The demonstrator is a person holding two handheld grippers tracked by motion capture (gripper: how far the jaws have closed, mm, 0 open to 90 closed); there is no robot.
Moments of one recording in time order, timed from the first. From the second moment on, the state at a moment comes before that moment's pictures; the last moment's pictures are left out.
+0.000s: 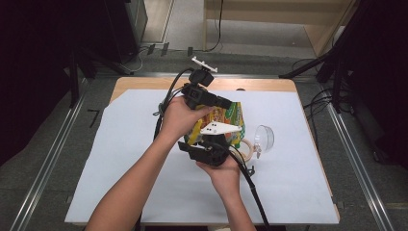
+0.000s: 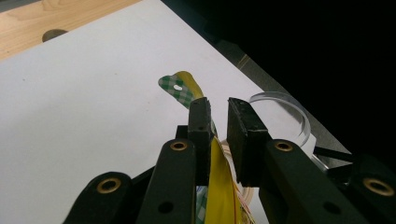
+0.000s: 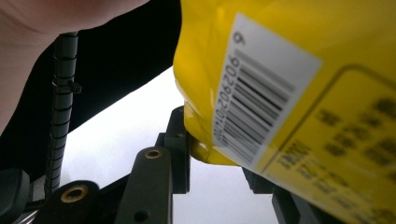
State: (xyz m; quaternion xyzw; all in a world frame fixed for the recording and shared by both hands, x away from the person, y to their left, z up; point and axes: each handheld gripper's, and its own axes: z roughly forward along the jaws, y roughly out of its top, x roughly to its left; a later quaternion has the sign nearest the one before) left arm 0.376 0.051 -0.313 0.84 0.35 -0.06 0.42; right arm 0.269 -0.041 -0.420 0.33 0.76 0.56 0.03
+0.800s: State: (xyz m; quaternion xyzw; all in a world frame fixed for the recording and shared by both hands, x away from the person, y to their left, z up) left arm 0.379 0.044 -0.314 0.84 0.35 -0.06 0.41; right arm 0.270 -0.048 -0.419 0.34 0.76 0.55 0.03
